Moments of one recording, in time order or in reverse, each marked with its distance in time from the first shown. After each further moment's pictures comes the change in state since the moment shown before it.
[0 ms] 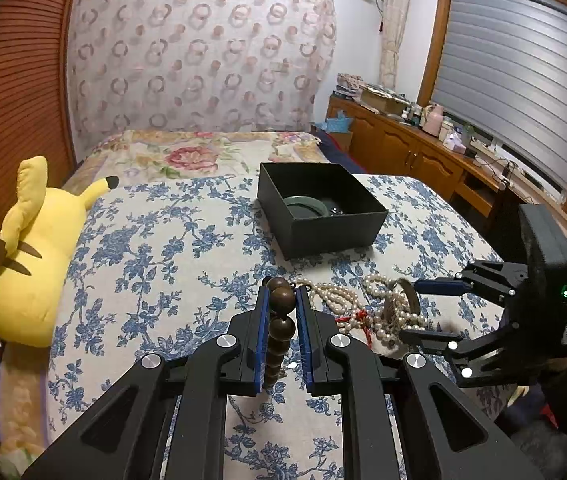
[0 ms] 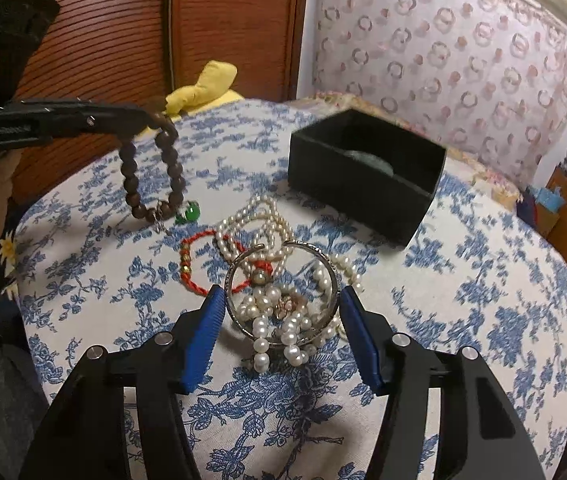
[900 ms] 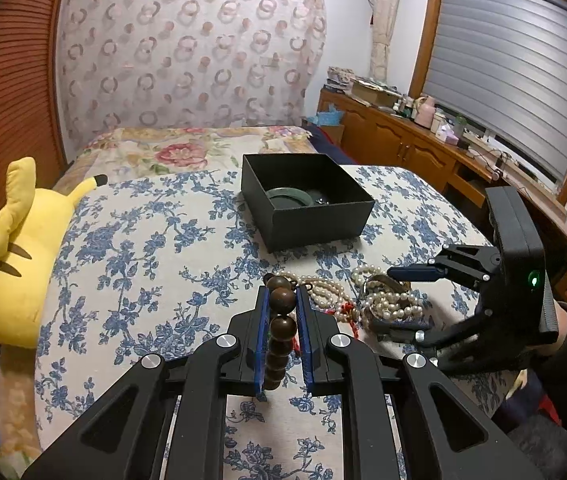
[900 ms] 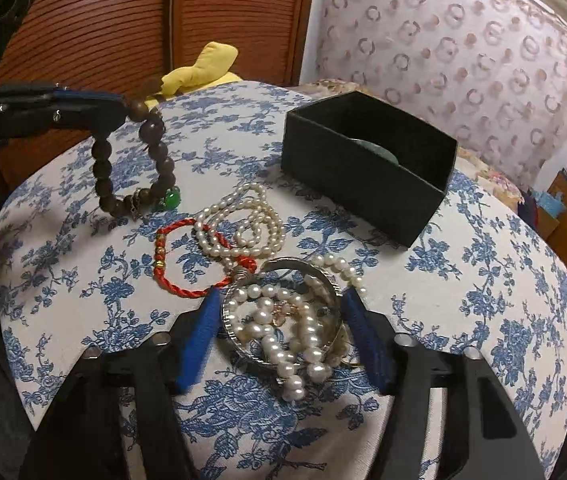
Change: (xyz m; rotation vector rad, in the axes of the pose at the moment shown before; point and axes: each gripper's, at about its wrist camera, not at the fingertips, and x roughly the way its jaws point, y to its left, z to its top) left arm 0.010 -0.010 -0.003 0.020 0.020 -0.023; right arm 0.029 -0.008 0.004 -0.022 0.079 -0.006
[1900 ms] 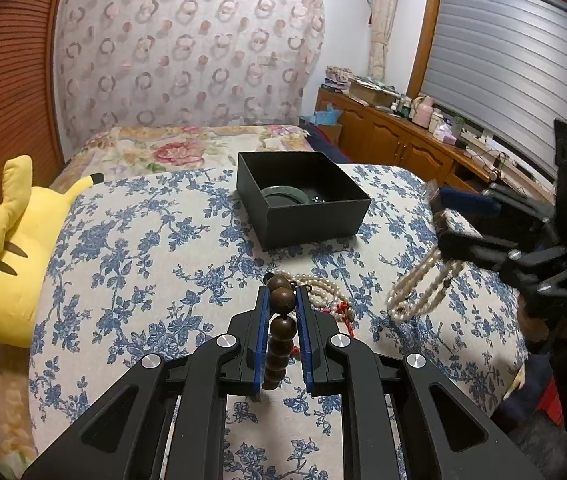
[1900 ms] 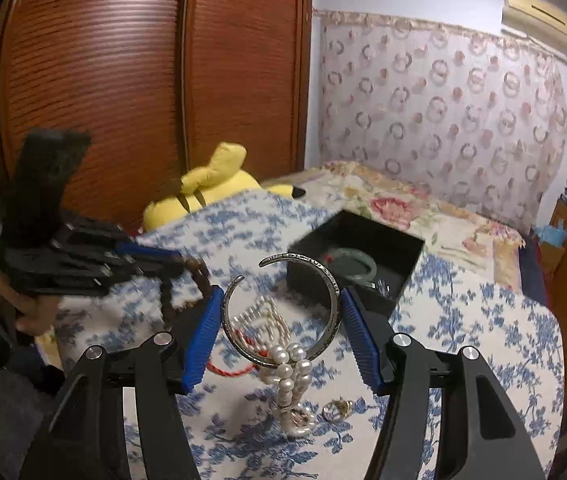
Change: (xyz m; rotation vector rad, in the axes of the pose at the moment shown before) left arm 0.005 -0.005 -0.001 -0.001 0.002 -0.008; right arm -0.084 -0.012 0.026 0.043 -0.288 0.042
